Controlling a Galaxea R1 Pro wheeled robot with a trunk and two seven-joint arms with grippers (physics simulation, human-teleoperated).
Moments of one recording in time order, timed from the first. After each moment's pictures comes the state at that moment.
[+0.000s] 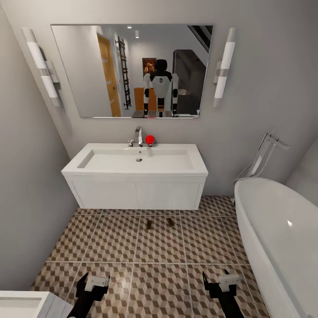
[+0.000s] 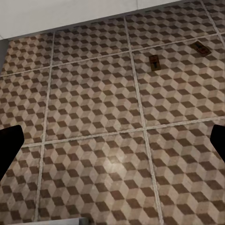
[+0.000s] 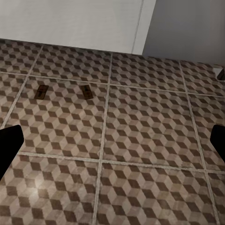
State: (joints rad) left arm -0.55 0.04 -0.58 0.08 0.39 -0.69 0.09; right arm -0.49 -0.02 0.05 -0.02 0.07 -0.80 -0.07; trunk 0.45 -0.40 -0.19
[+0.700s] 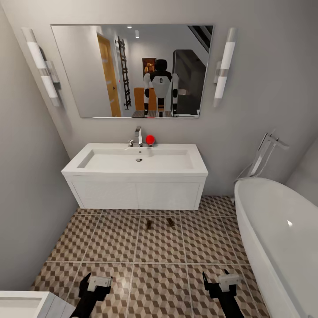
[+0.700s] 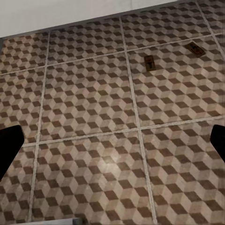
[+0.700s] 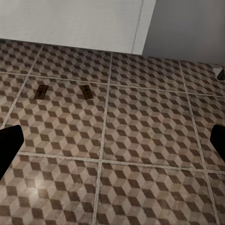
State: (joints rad) left arm -0.55 0.02 -0.58 0.08 0.39 -0.68 0.09; right arm -0.49 -0.02 0.05 -0.02 0.07 -0.80 -0.07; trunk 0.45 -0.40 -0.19
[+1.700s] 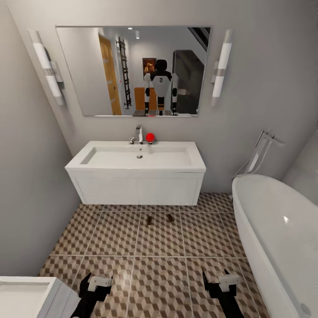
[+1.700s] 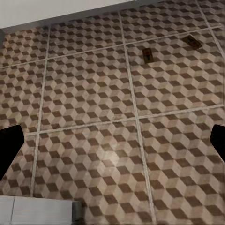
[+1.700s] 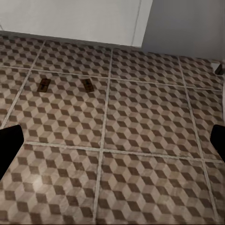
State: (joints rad) left arm -0.55 0.02 -0.58 0.08 0.39 -0.68 0.09; right arm -0.49 -0.02 0.05 -0.02 0.07 -0.80 -0.07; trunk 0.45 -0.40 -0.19
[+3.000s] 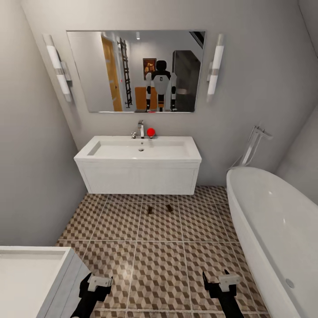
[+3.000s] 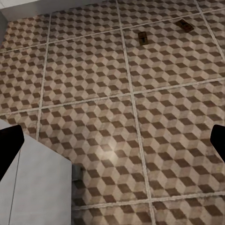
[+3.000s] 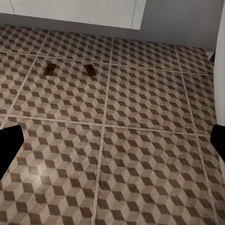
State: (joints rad) left arm -0.55 0.02 -0.58 0.08 0.39 -0.68 0.09; right arm -0.49 -0.02 0.05 -0.02 0.07 -0.80 -0.07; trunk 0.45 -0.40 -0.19
